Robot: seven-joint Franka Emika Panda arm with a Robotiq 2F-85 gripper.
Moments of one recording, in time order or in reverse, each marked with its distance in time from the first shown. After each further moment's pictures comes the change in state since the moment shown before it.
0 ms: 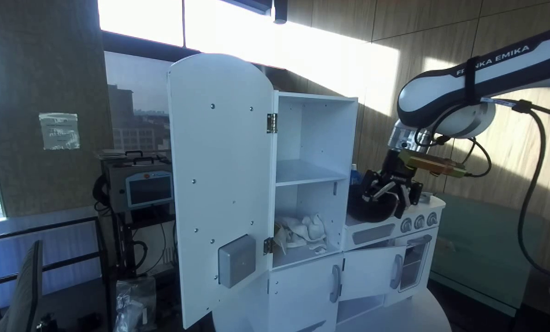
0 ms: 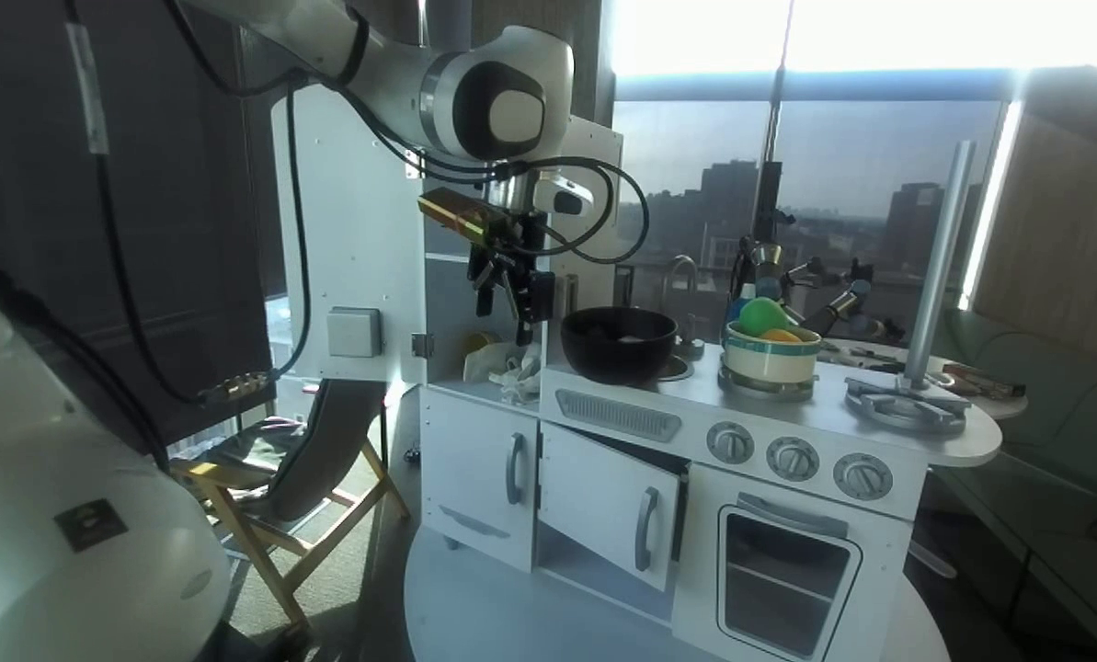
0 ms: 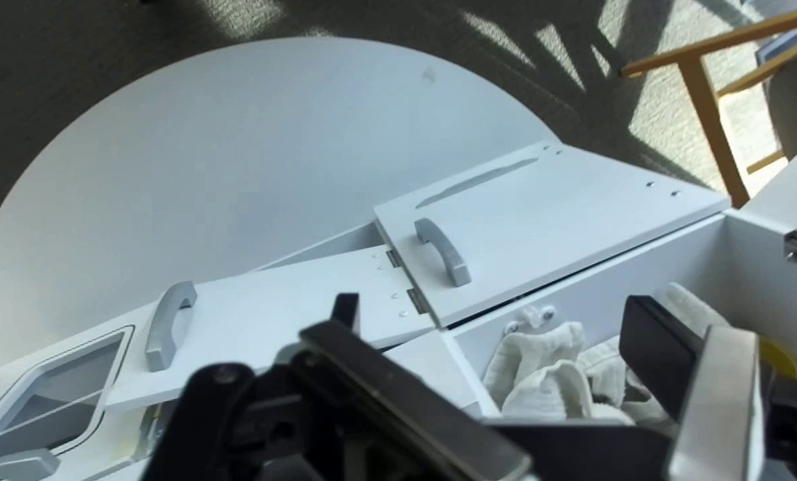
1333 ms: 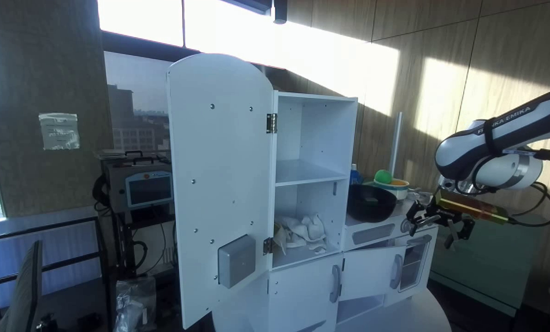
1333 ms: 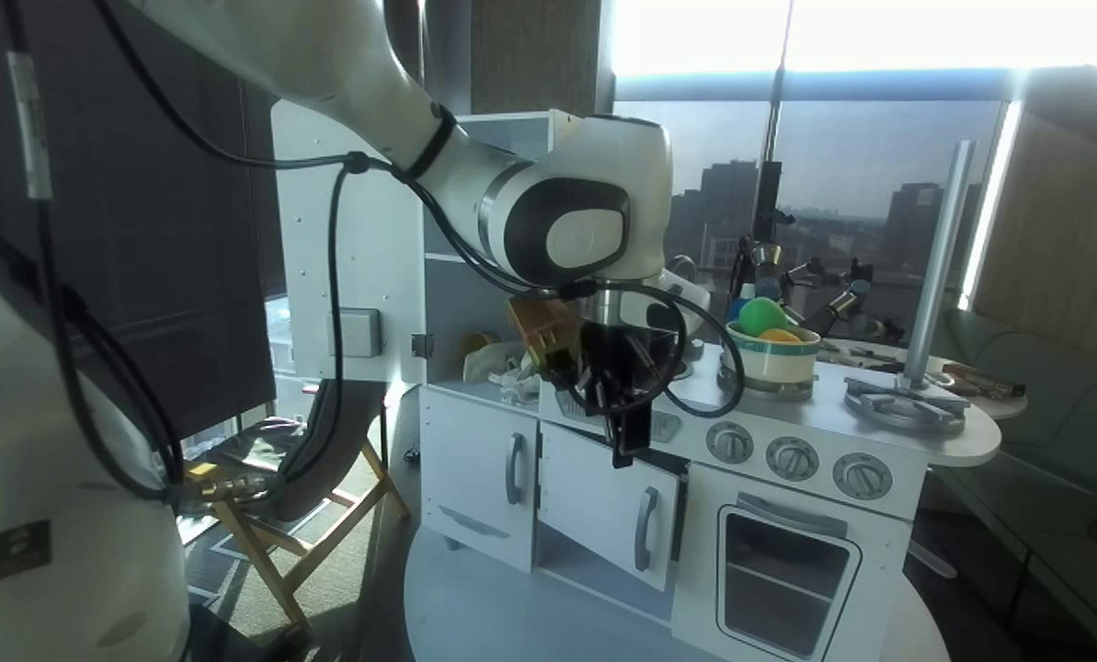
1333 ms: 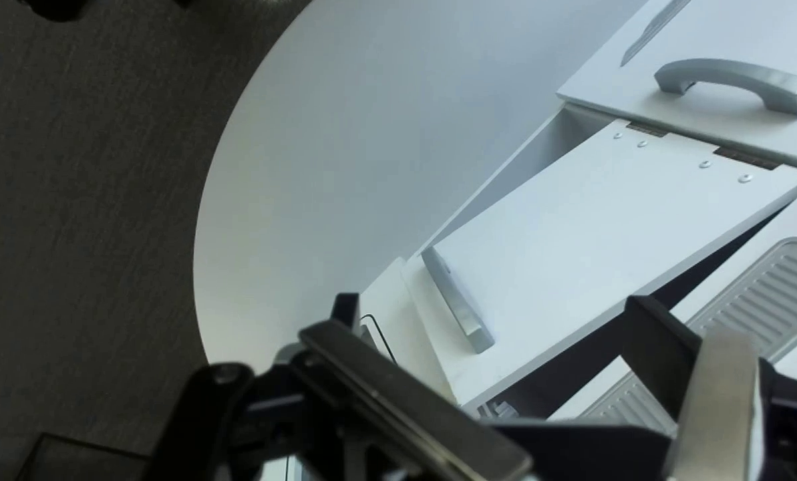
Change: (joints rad) arm -0.233 0.036 -0.117 -0.232 -0.067 0.348 0.095
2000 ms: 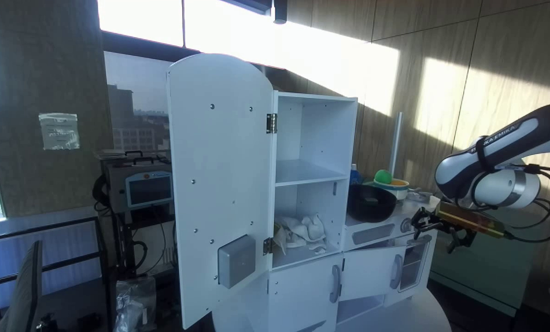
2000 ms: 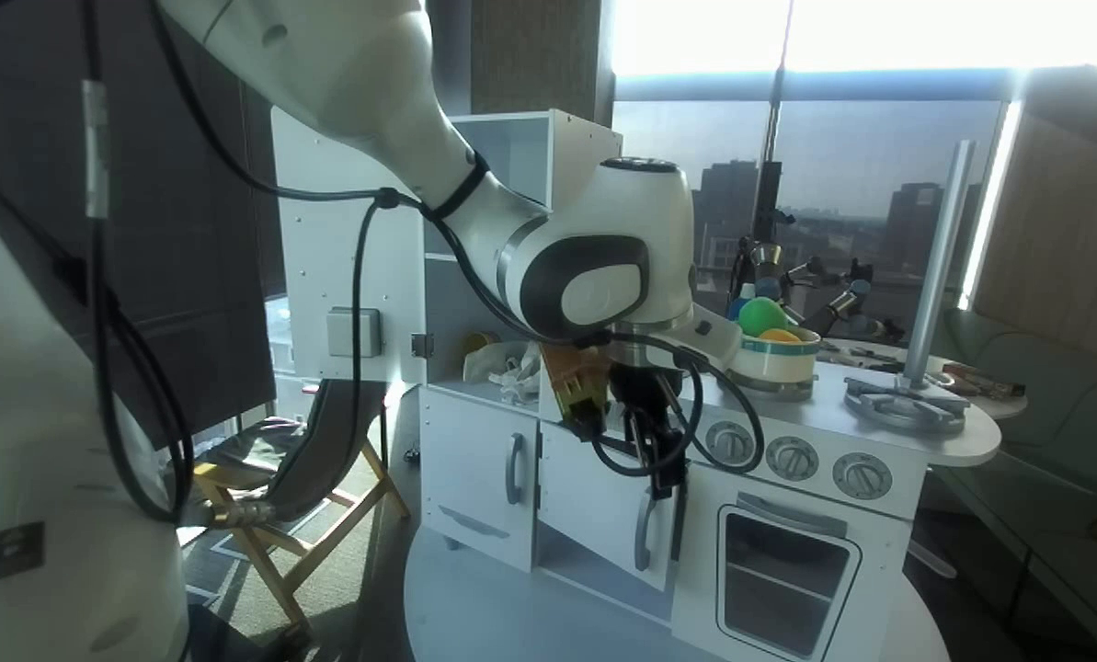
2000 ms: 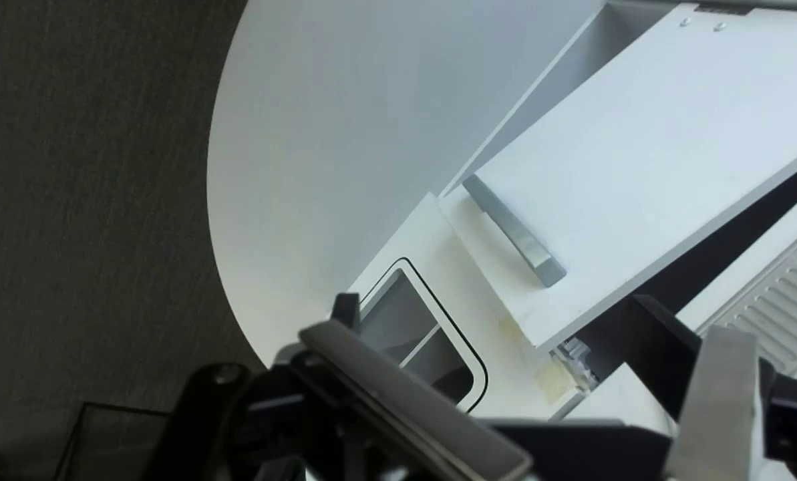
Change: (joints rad) arm -0.022 0.097 -0.038 -0.031 0.012 0.227 0.016
